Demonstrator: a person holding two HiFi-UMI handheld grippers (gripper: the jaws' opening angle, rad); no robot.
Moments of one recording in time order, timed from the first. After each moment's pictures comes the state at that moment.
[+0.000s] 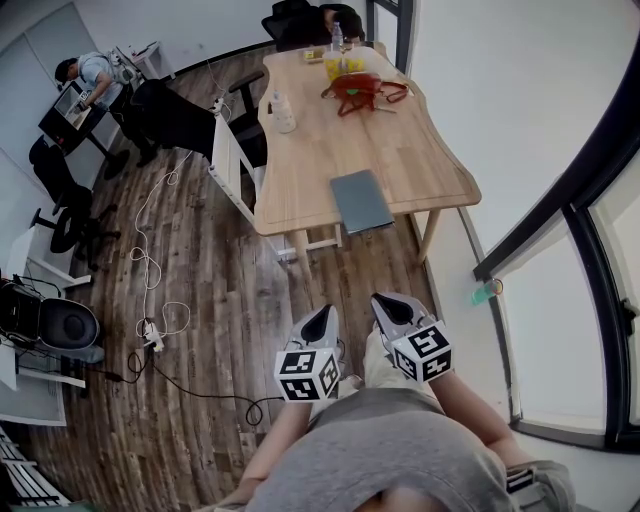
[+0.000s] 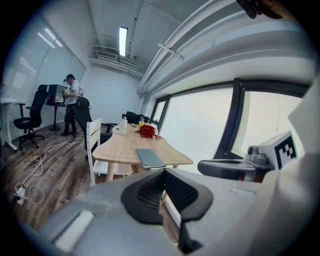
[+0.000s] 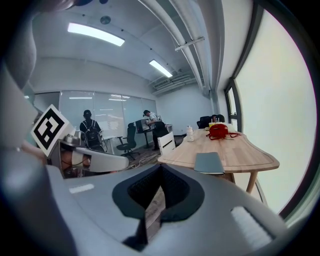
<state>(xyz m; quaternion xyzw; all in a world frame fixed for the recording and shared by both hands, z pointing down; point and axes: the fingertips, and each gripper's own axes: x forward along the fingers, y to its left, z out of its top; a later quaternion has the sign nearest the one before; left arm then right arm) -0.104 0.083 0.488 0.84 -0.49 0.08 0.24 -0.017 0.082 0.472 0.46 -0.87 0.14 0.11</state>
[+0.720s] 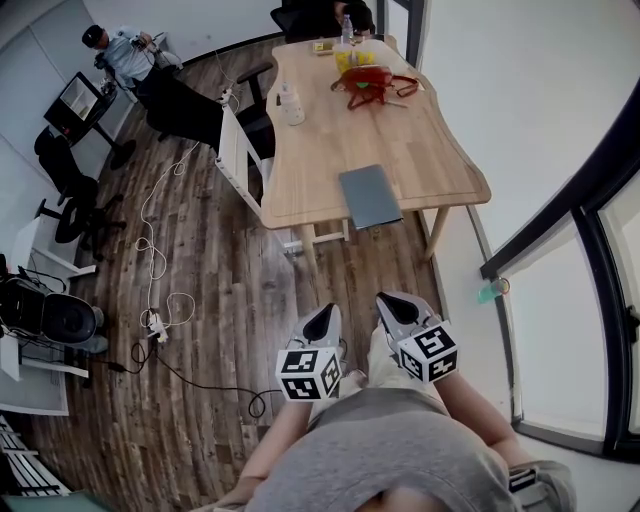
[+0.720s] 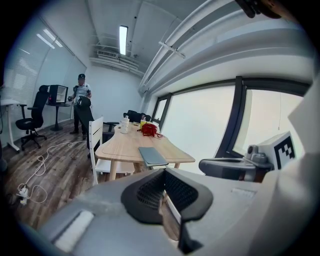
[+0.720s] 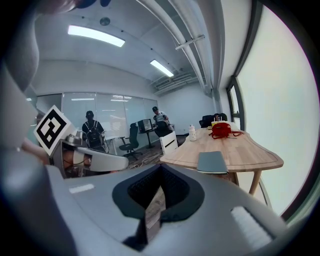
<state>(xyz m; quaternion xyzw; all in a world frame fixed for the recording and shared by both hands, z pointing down) -0.113 0.082 0.491 0.83 -0.49 0.09 0.24 -0.022 0.078 0.474 0.44 -0.88 0.15 0.11</state>
